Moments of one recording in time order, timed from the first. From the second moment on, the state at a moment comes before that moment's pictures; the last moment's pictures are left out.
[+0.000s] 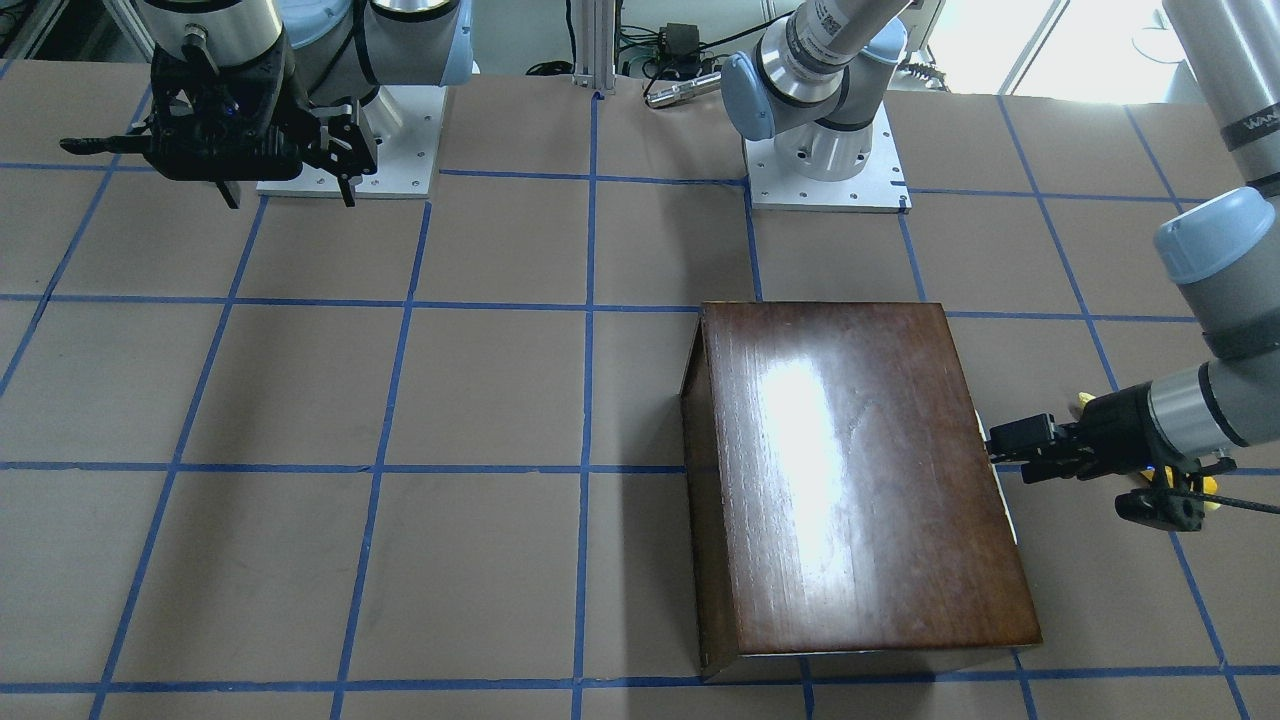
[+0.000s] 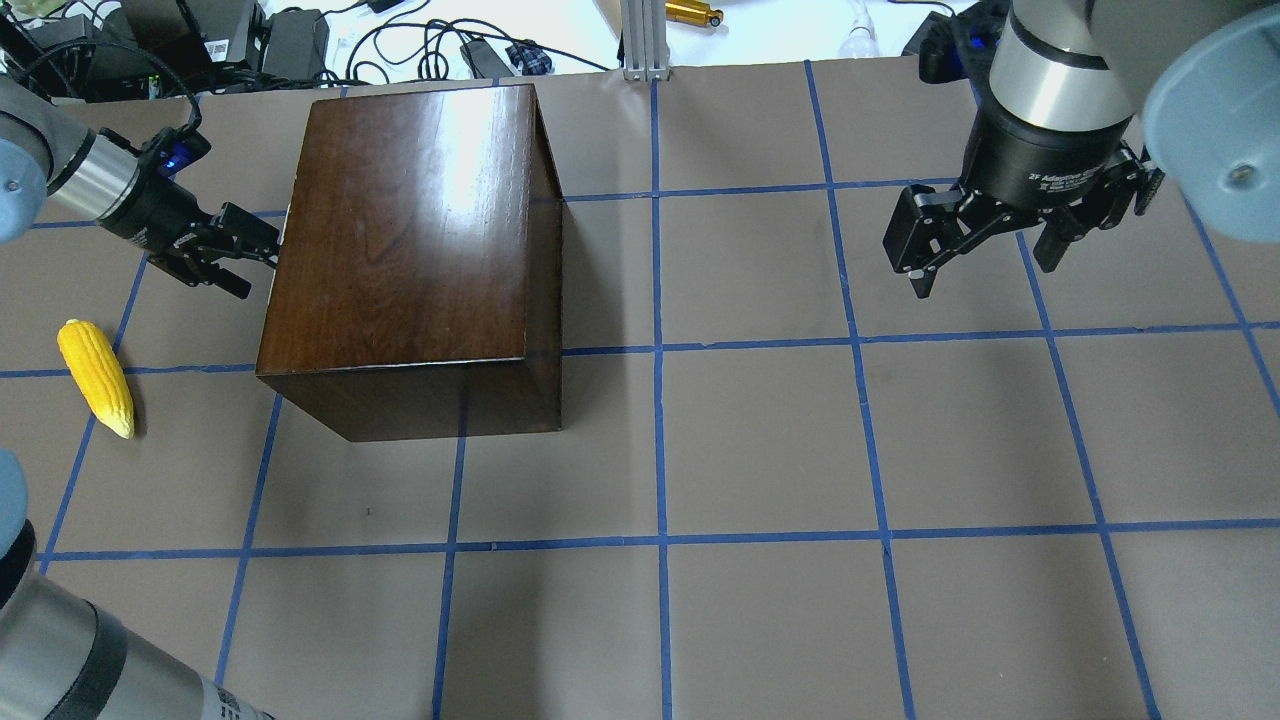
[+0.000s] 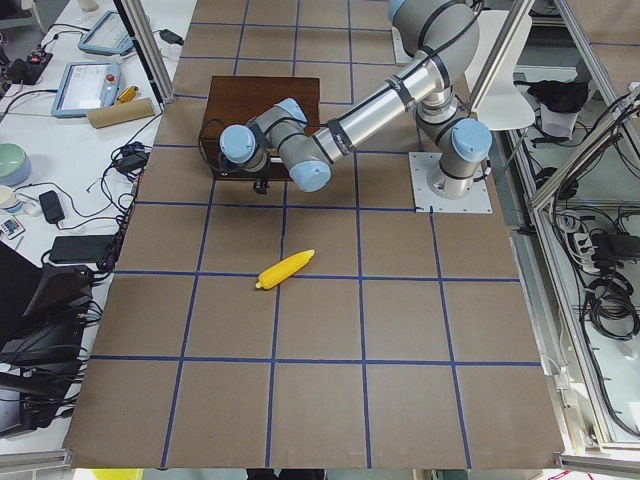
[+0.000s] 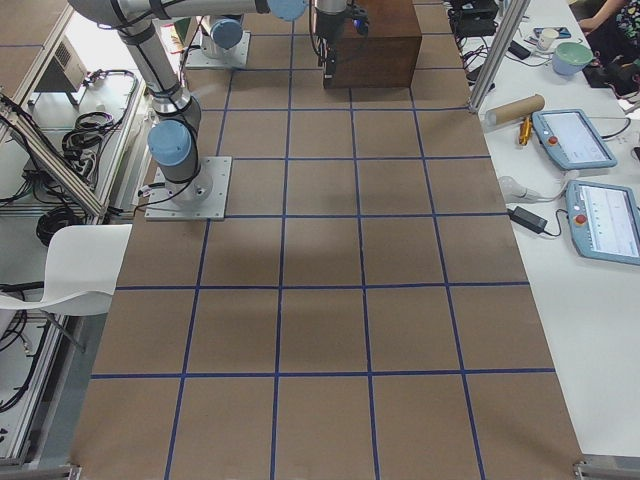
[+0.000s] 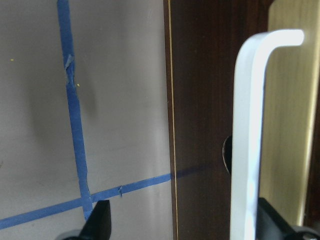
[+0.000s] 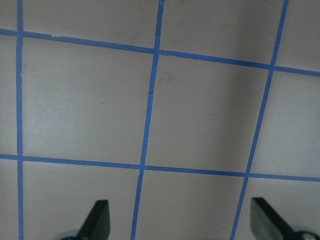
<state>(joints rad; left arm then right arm) -1.08 -2.01 -1.56 -1.46 1.21 0.59 1.61 -1.64 1.59 -1.46 -1.68 -0.08</state>
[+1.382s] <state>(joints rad) -1.07 -2.01 -1.56 -1.43 1.23 0.60 1.61 -1.64 1.59 -1.46 -1.68 -0.08</state>
